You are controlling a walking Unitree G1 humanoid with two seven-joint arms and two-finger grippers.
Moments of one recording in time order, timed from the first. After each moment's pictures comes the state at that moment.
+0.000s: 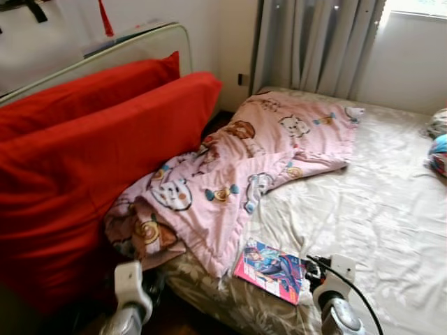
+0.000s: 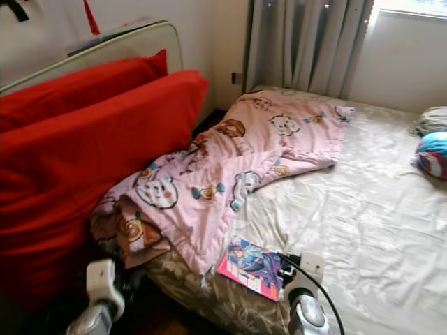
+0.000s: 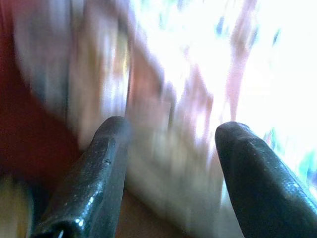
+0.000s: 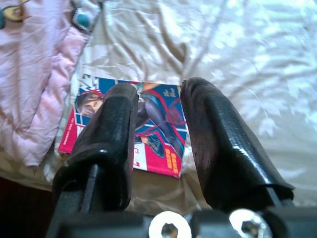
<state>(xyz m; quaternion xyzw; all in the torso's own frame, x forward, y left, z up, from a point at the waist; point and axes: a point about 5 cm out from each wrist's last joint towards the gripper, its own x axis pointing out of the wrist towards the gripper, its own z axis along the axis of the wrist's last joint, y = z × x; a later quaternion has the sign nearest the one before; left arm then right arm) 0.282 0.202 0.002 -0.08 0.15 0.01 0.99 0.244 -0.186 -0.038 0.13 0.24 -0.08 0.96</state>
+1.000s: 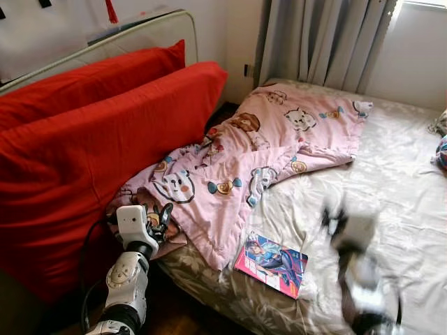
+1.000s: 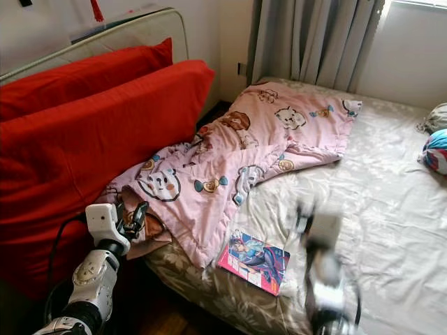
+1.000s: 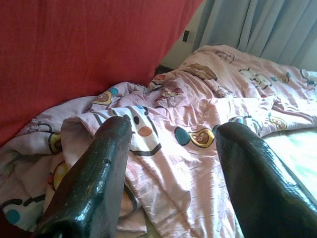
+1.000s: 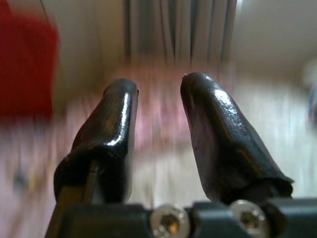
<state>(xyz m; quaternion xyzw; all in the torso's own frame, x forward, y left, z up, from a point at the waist) 0.308 0.193 0.049 -0.06 0.00 -0.02 1.00 0.325 -0.209 0.090 0.01 -0.10 -0.04 0.99</state>
